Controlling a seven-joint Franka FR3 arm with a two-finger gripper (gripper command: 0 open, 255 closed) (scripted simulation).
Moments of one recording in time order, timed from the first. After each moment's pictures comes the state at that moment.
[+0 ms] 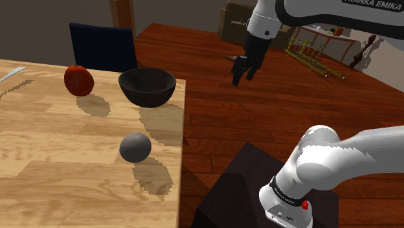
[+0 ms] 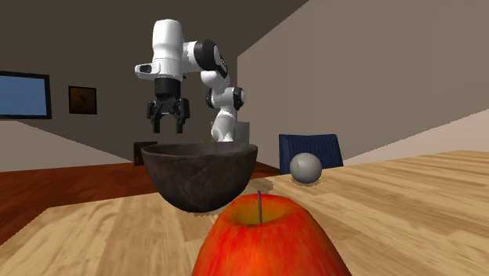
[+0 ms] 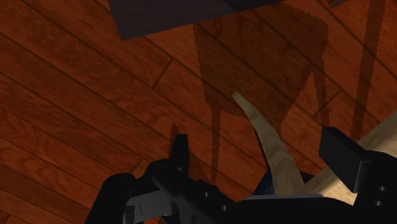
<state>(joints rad) 0.01 -0.77 -0.05 -2.33 -0.03 1.61 0.13</state>
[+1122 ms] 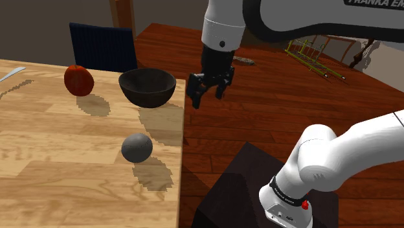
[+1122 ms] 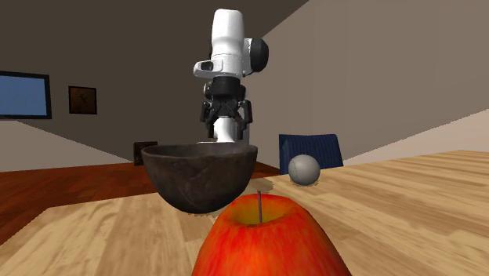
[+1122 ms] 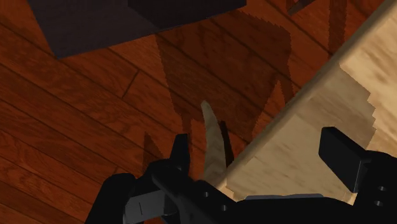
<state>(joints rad) 0.09 -0.59 0.30 -2.21 0.13 1.66 0.52</state>
